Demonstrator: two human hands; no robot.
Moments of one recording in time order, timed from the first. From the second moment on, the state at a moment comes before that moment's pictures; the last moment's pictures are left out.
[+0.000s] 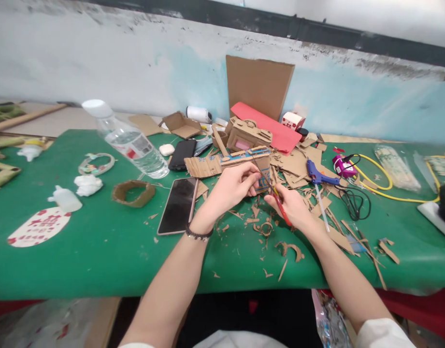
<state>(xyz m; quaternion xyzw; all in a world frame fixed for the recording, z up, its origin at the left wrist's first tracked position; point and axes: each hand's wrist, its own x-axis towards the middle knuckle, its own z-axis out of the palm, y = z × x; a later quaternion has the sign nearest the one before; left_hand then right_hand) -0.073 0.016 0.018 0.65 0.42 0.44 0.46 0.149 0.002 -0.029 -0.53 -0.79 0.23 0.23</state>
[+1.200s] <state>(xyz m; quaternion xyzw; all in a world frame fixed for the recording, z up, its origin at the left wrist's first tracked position) -0.061 0.015 0.012 0.65 0.43 0.47 0.42 0.143 -0.001 -0.032 -0.52 -0.75 0.28 0.28</state>
